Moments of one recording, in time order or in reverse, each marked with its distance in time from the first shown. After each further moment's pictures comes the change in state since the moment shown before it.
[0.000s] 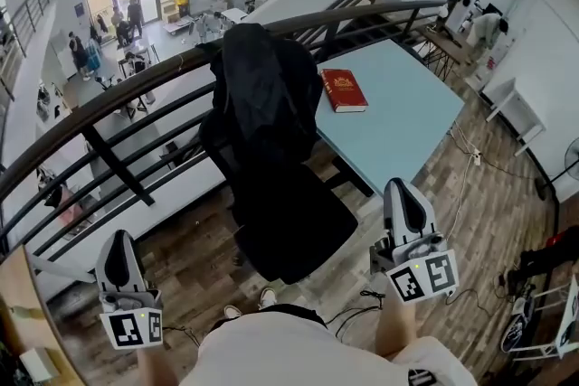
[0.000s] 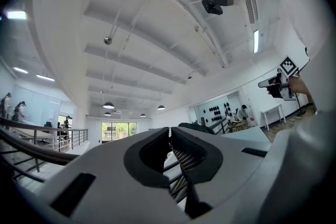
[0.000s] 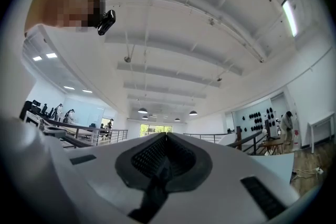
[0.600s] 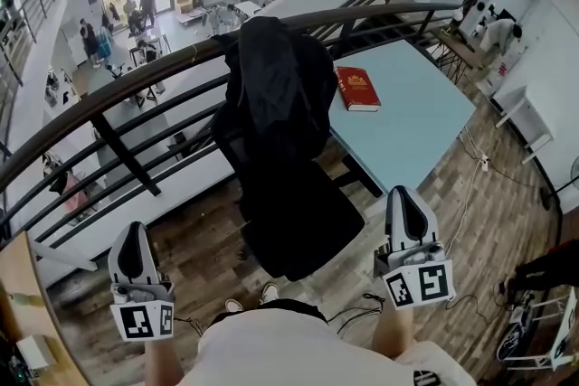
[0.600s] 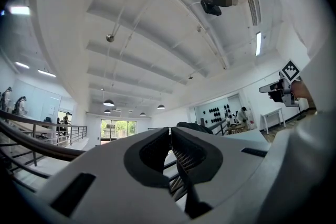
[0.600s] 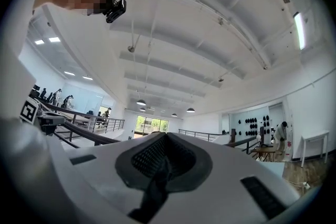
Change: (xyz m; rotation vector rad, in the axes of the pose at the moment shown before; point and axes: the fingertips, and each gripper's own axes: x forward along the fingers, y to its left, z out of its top) left arm 0.004 -0.007 -0.012 -0.038 0.005 -0.001; right arm 0.004 0.013 -0.022 -0.109 0.066 -0.029
